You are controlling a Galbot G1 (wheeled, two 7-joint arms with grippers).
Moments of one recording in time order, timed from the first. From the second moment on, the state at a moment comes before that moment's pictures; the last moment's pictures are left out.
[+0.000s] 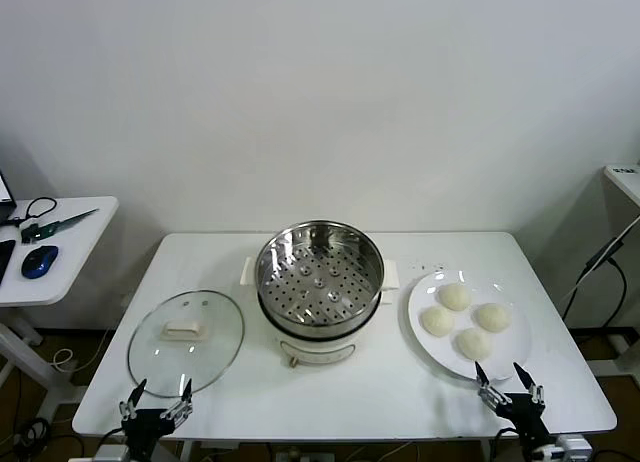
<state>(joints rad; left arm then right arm) 1.76 -1.44 -0.74 -1.99 -0.13 0.19 0.05 -1.68 1.12 0.67 1.80 0.51 0.05 -0.02</state>
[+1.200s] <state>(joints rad) 1.77 -1.45 -0.73 -2.00 -0.12 0.19 0.05 -0.08 0.52 -0.60 1.30 0.13 -0.05 -0.93</state>
